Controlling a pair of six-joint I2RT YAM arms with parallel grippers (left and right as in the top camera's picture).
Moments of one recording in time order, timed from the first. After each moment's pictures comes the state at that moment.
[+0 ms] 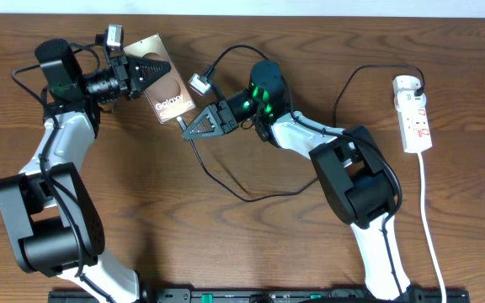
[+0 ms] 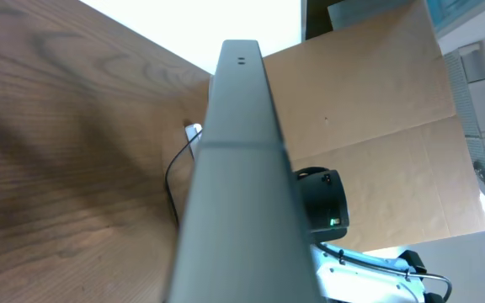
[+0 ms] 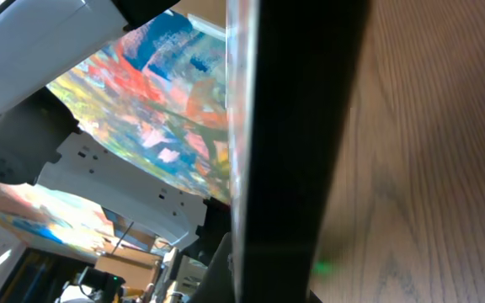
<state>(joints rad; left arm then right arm) 0.24 1.84 1.18 0.32 1.44 -0.86 0.56 2.31 1.49 0.96 -1.55 1.25</state>
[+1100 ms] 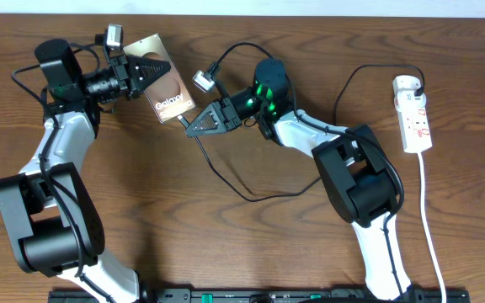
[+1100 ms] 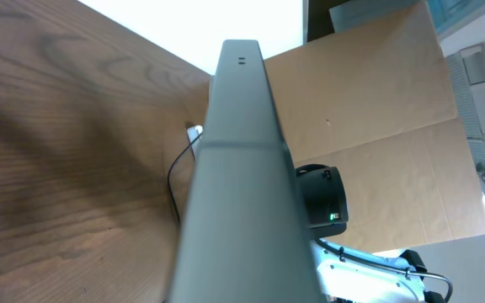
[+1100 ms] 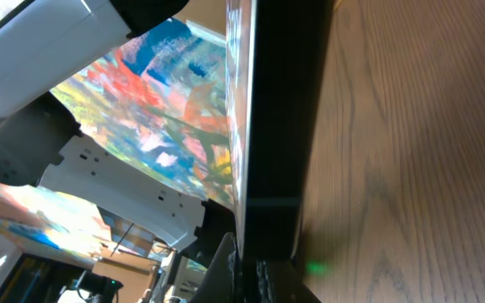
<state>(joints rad) 0.24 1.84 1.18 0.32 1.43 -0.86 0.54 2.31 1.49 0.96 -1.55 1.25</state>
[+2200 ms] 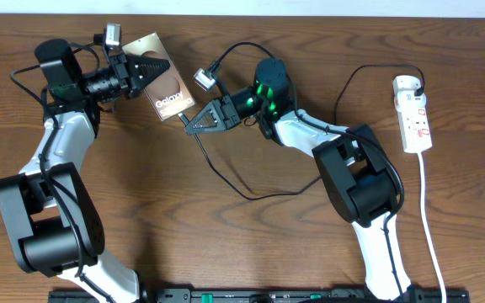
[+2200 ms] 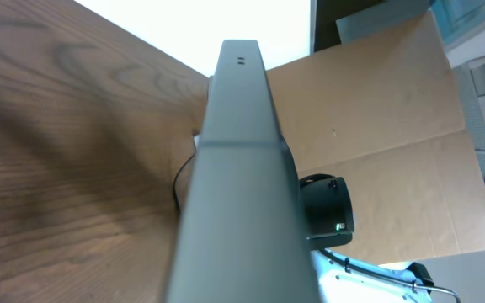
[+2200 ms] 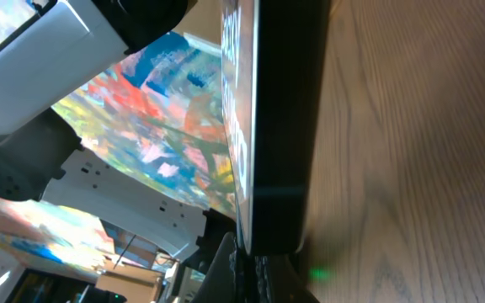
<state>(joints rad) 0.24 1.84 1.18 0.32 1.39 -0.87 0.54 2.31 1.49 0.96 -1.52 1.28</state>
